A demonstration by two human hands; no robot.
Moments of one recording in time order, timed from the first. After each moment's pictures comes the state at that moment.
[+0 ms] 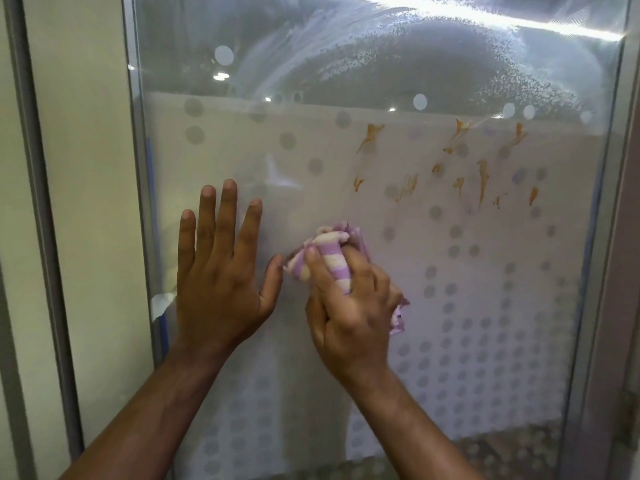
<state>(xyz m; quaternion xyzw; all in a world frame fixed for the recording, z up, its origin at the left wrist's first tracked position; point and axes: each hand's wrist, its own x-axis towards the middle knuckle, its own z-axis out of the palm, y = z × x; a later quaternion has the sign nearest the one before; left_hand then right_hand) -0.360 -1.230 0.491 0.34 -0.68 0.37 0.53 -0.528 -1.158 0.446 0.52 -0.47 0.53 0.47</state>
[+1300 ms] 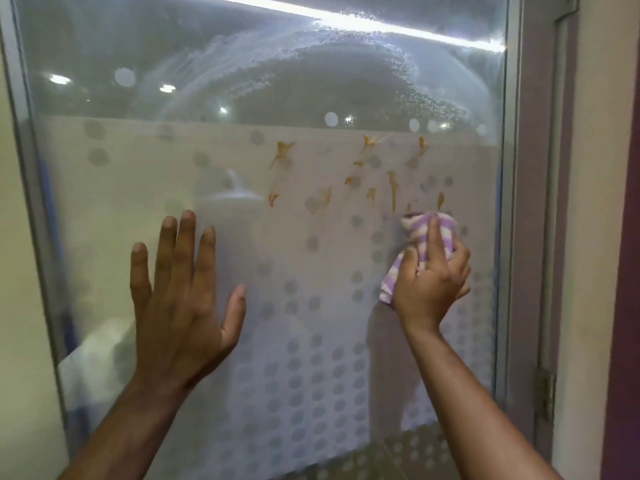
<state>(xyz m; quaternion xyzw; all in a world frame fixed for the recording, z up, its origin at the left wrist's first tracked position) -0.409 -1.199 0.480 0.34 -0.68 0.37 0.53 -0.724 -1.122 0.485 0.26 -0.60 0.68 0.34</state>
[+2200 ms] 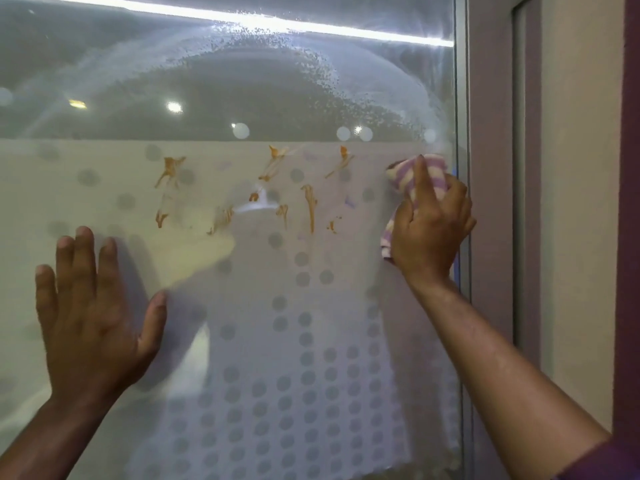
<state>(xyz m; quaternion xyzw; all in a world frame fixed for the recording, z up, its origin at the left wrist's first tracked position) -0.464 -1.214 0.484 0.41 -0.66 0.32 0.55 -0.872 -1.102 0.579 0.32 -0.55 0.61 0.47</state>
